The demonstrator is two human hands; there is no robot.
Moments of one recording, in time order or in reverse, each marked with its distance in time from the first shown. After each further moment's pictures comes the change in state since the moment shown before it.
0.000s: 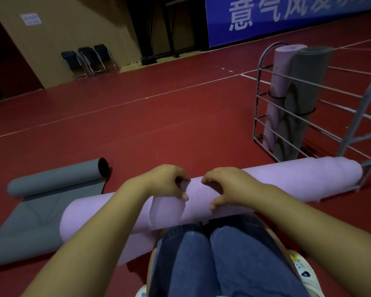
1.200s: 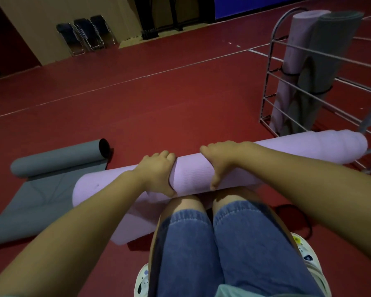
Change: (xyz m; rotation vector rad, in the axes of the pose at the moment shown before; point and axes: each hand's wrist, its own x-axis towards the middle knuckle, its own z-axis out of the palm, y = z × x) left_hand 0.016 -0.050 0.043 0.384 0.103 -0.074; right_hand 0.079 0.015 0.005 -0.290 -0.343 0.016
